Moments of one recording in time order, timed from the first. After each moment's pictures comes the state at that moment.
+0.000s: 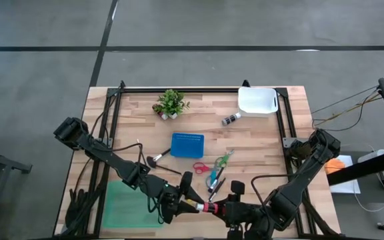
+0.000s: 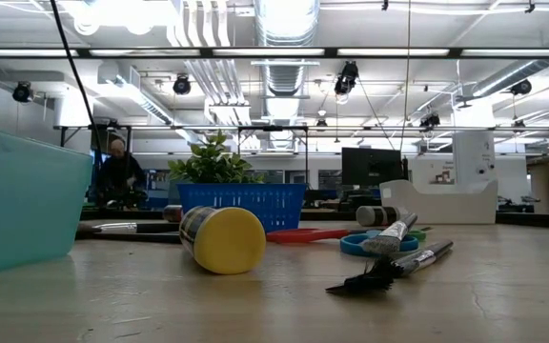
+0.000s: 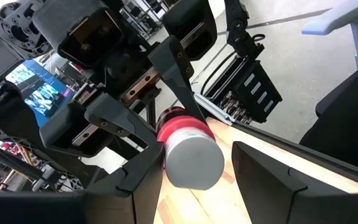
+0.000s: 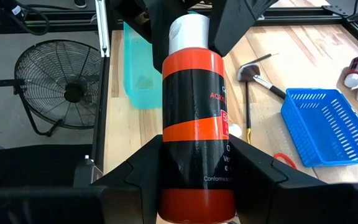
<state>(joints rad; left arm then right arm) -0.55 1.67 1.14 0.33 -0.16 0.69 0.82 1.81 1.66 -0.72 0.76 0.69</state>
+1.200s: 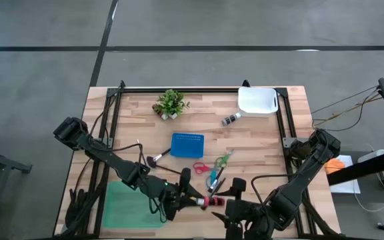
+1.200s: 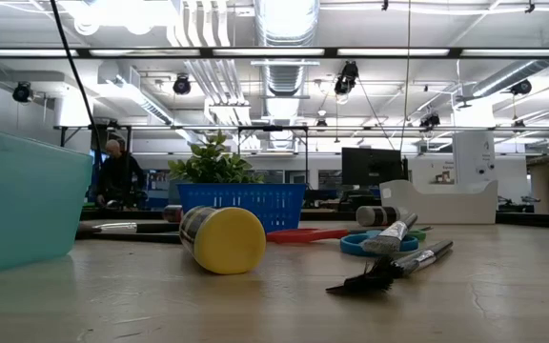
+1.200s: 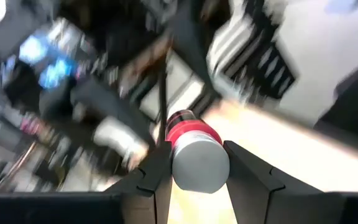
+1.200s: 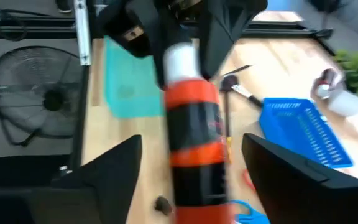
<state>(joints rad) -0.54 1.66 1.14 0.27 -0.28 0.68 0.83 1.81 1.66 -0.75 0.84 0.68</state>
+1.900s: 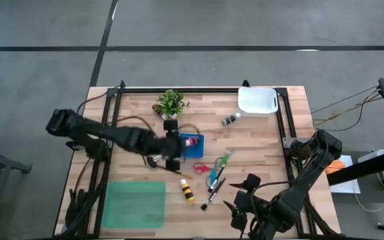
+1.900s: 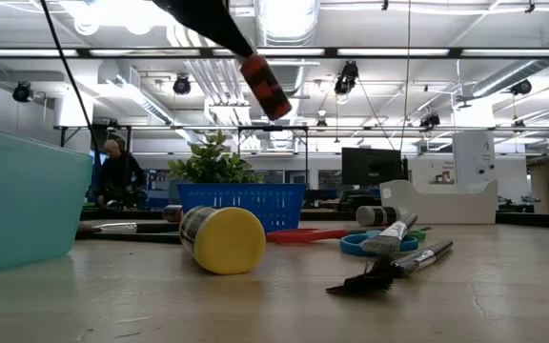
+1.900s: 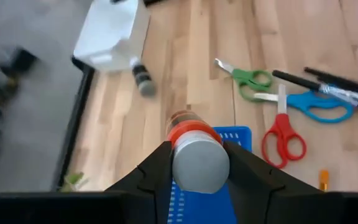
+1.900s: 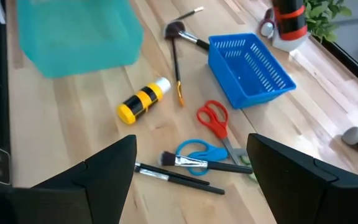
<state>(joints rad) -0.21 1.51 1.24 -0.56 -0.46 0.08 0.88 1.81 1.55 -1.06 0.91 1.13</state>
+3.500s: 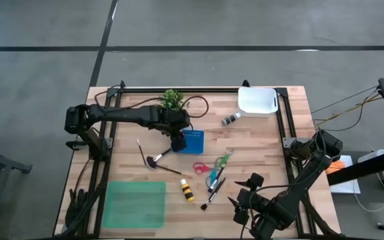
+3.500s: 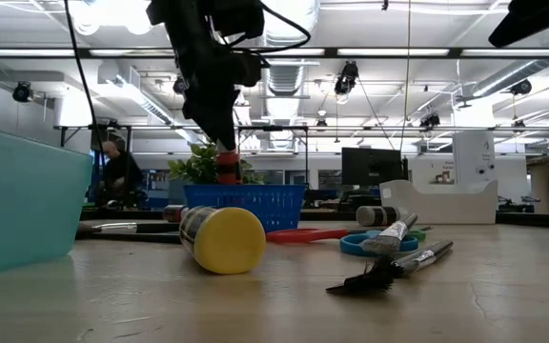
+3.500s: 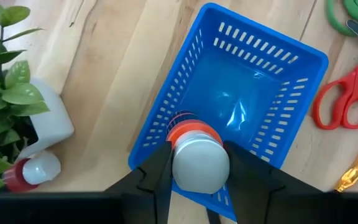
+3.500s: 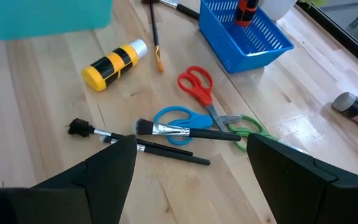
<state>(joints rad) 0.15 1.69 1.30 -0.81 -0.12 -0.21 0.91 1.82 1.37 -1.03 0.91 1.28</state>
